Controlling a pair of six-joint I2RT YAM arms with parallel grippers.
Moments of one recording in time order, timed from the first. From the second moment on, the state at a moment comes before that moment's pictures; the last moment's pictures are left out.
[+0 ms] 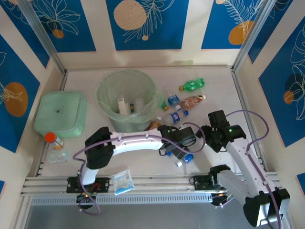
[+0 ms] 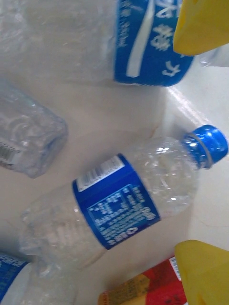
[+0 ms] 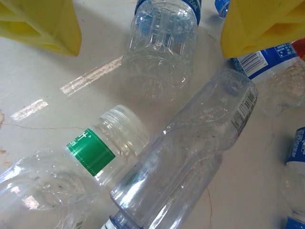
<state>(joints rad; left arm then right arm) -1.27 1.99 1.62 -0.85 -0.27 -0.43 0.21 0.87 0.74 -1.10 0.00 0.90</state>
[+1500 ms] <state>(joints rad) -1.25 1.83 1.91 -1.01 -0.26 -0.46 0.18 0.79 0.74 -1.09 -0.01 0.90</state>
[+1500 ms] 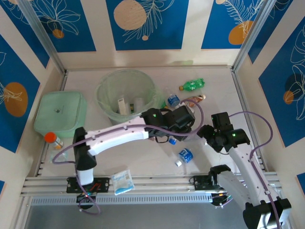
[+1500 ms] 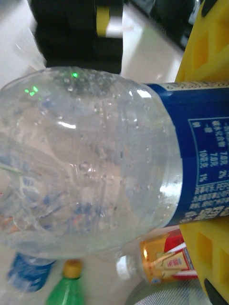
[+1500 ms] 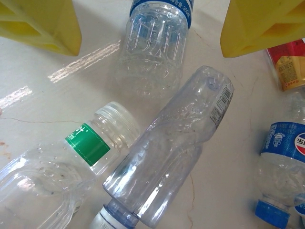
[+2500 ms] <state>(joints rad) -0.65 1.66 1.86 -1.12 -0.26 -0.17 0.20 0.80 0.73 -1.09 -0.01 0.89</state>
